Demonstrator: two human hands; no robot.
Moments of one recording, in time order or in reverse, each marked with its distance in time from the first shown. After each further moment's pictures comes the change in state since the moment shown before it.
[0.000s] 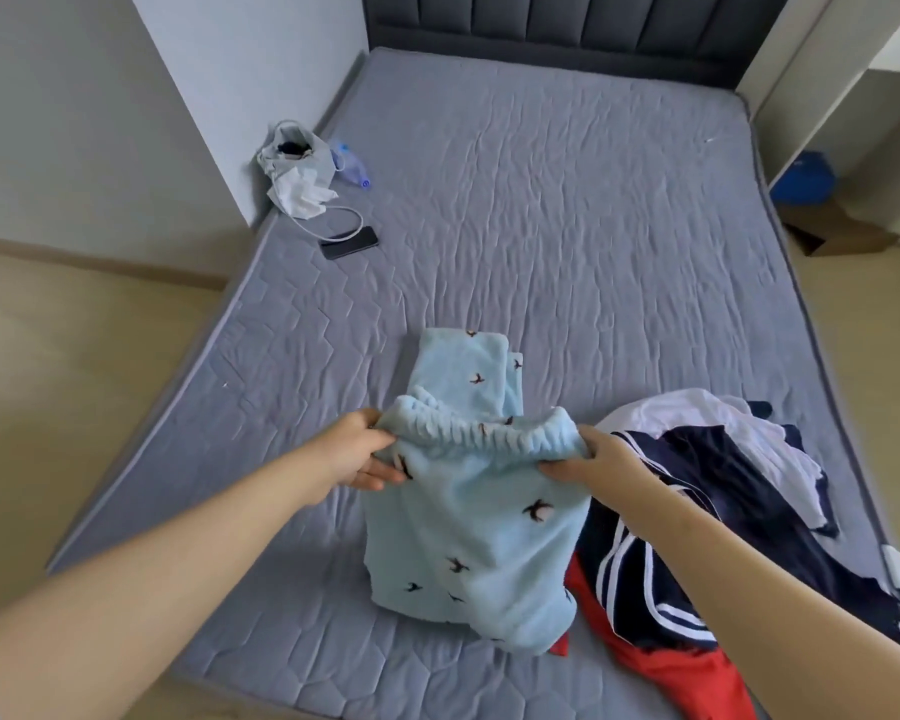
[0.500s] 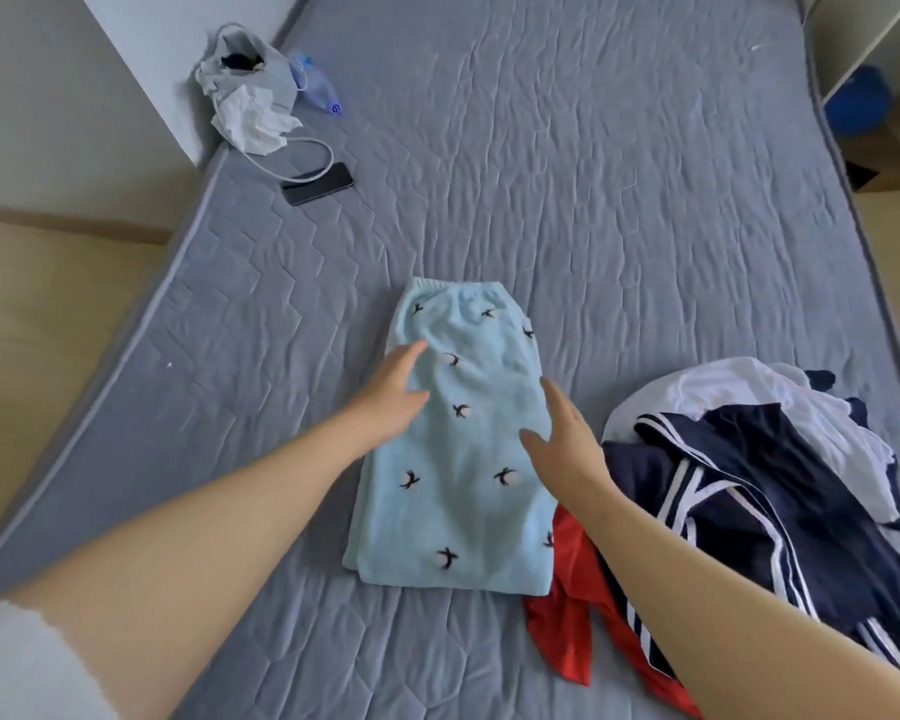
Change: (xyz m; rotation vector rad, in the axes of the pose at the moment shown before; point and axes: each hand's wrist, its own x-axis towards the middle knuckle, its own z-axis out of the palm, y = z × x) left_hand 0.176 -0.019 0.034 0.354 0.067 0.340; right_hand 0.131 0.053 0.062 -0.307 0.126 -0.068
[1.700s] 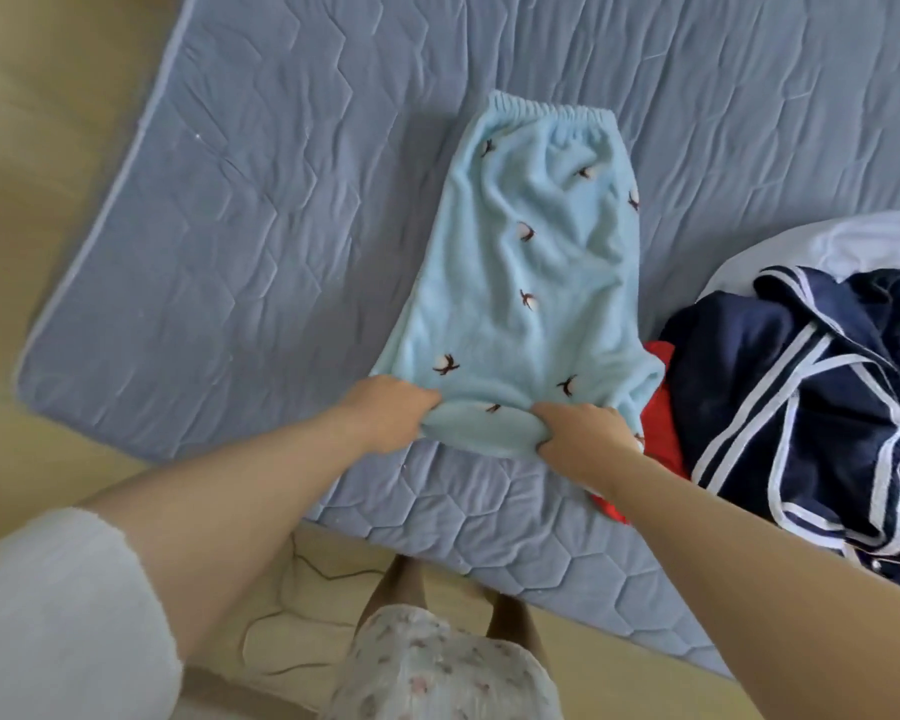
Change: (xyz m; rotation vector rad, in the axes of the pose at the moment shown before) left_hand -0.112 -0.153 0.066 0.896 -0.524 -0.047; right_hand -0.062 0.052 0.110 -0.675 -0.578 -0.088
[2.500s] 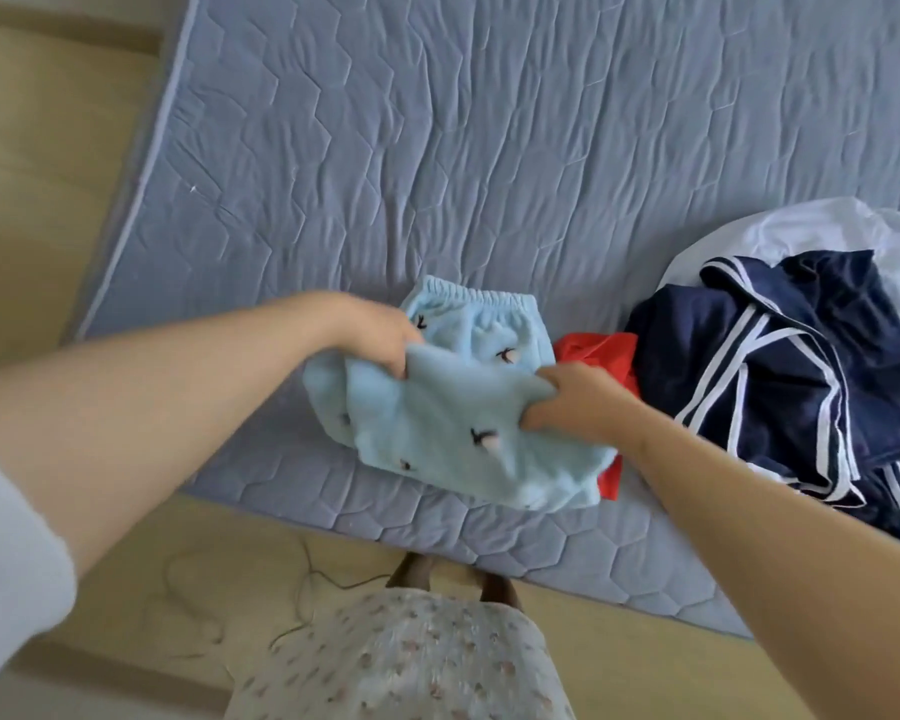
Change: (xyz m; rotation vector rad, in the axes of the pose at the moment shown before) left_hand -0.035 -0.008 -0.136 -0.224 -0.315 0.017; right_hand -0.042 -0.006 -0.054 0.306 0.044 0.035
